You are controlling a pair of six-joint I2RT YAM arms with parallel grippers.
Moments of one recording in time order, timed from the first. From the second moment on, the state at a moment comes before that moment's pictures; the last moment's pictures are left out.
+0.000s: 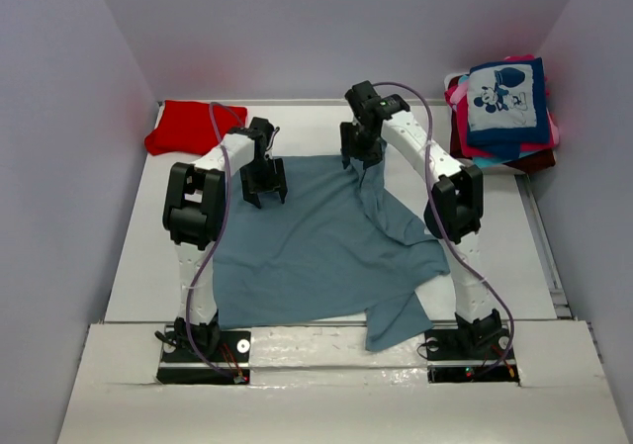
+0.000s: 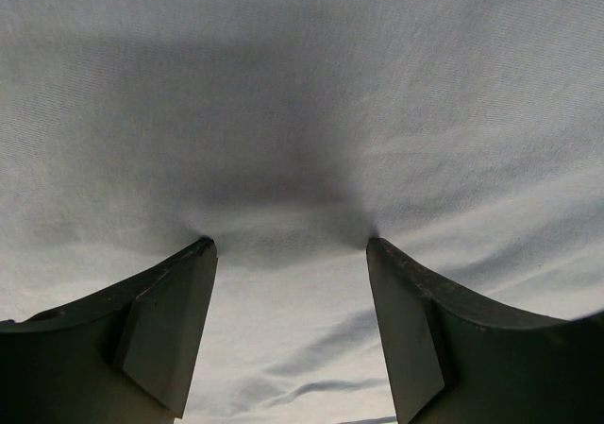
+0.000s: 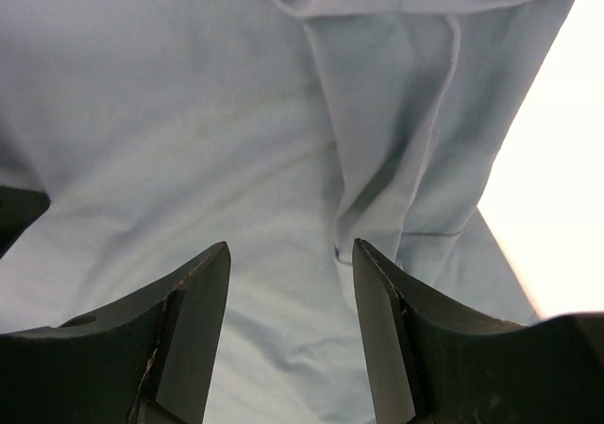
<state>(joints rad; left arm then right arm) -0.27 2.12 1.63 -0.91 0.09 -0.43 0.47 2.29 2.27 -1.13 0.01 0.41</state>
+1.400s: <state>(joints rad) -0.27 2.12 1.61 -0.89 0.09 -0.43 0.25 2.51 2.43 -0.99 -0.25 0.60</state>
